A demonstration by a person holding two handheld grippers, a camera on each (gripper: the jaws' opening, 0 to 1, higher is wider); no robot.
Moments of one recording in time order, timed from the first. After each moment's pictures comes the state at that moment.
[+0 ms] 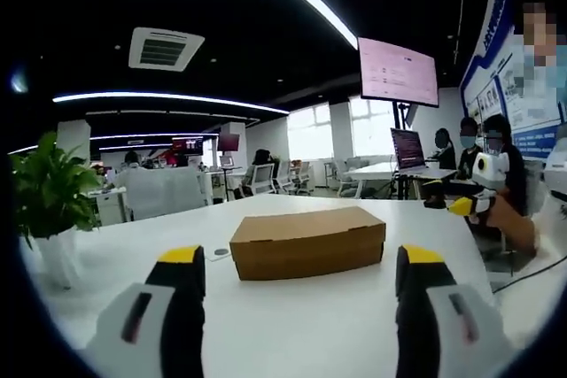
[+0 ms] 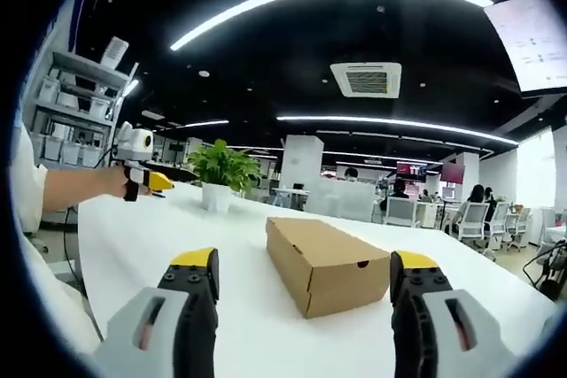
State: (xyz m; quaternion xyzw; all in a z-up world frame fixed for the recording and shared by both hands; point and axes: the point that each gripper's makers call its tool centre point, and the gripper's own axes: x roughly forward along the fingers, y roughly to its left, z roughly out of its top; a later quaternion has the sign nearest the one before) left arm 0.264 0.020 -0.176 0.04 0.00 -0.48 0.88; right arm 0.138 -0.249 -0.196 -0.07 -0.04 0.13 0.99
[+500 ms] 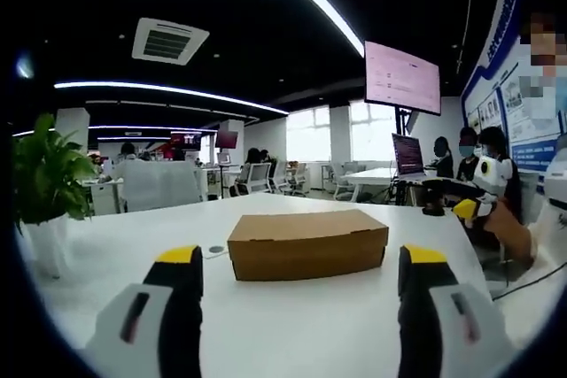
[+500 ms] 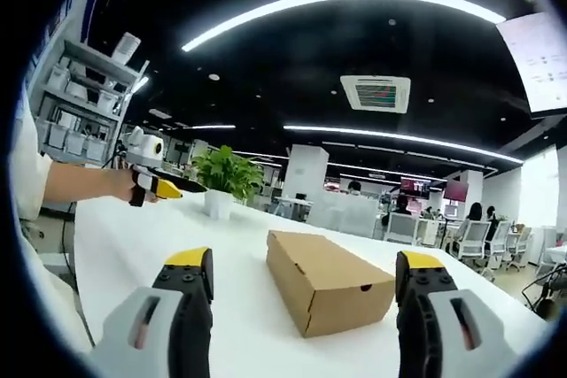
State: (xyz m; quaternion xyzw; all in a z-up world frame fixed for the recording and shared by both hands) left arm 0.280 0.015 -0.181 0.01 0.01 -0.49 0.87; right arm 0.146 -0.235 -0.177 -0.10 -0.08 0.14 0.98
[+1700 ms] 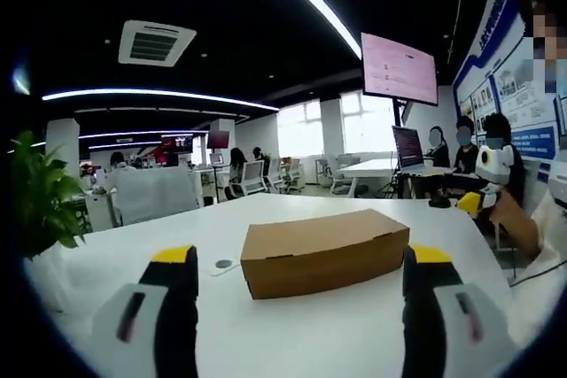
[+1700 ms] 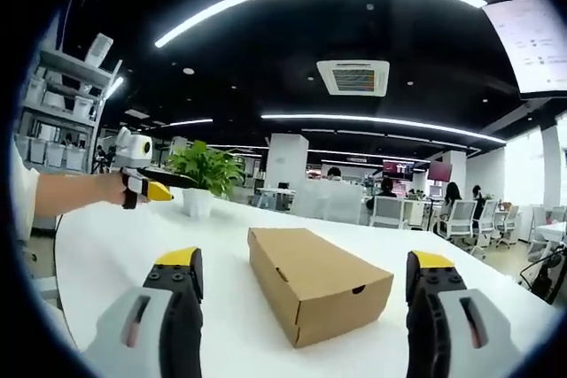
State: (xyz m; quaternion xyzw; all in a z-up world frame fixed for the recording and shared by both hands) left arm 0.332 -0.003 -0.167 0.04 0.01 -0.51 0.86; right arm 0.188 -0.245 -0.175 -0.06 -0.04 0.09 0.99
